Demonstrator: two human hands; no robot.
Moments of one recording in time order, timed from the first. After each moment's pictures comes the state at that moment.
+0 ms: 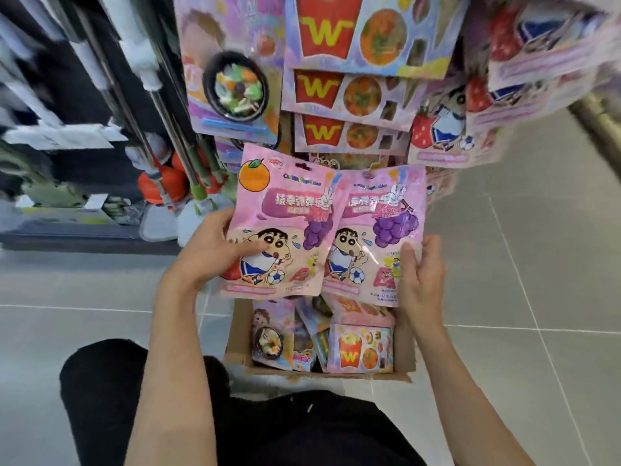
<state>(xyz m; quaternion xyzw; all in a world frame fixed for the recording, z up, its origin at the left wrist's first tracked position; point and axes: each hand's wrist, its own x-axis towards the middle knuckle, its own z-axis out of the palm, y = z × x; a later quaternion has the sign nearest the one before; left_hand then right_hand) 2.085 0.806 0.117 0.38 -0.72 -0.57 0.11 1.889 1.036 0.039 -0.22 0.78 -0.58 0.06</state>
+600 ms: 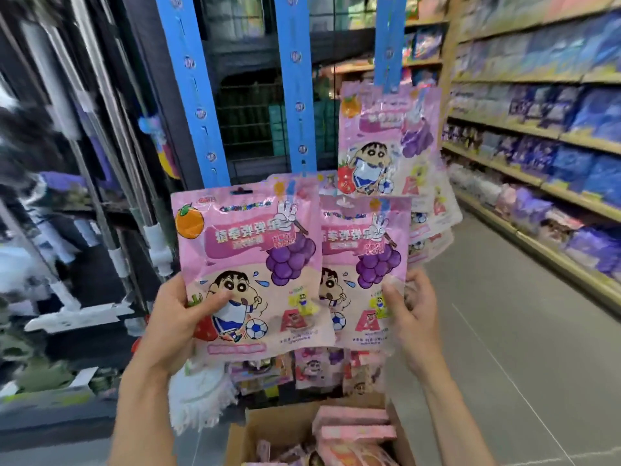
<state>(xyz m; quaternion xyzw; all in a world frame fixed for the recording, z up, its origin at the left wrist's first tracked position) 2.072 0.826 0.271 0.17 -0.67 -0.63 0.35 1.867 1.042 0.213 -0.29 0.58 -0.76 0.05</state>
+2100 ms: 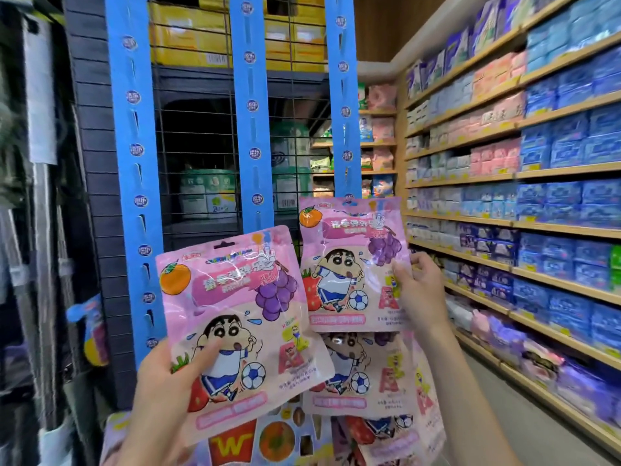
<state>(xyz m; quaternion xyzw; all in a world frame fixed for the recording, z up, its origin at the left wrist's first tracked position) 1.912 0.795 0.412 0.21 -0.64 -0.57 0.47 1.664 0.982 0.456 -0.24 0.61 -0.75 -0.09</state>
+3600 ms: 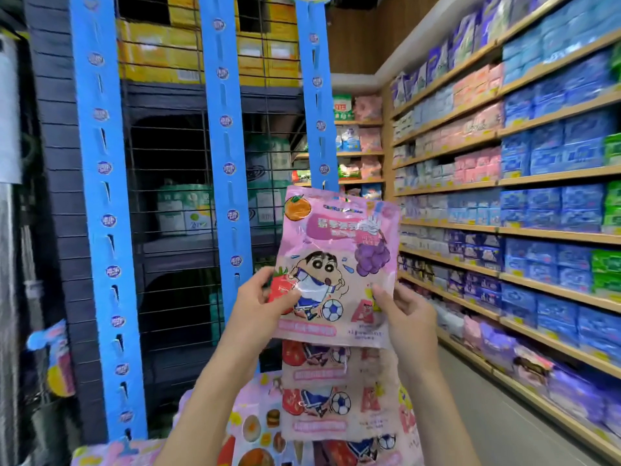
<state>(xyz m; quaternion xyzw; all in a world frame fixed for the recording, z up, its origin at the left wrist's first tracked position) 1.804 0.842 0.479 0.07 -0.73 -0.58 0.36 1.677 0.995 0.435 -0.26 0.52 -0.81 -0.08</state>
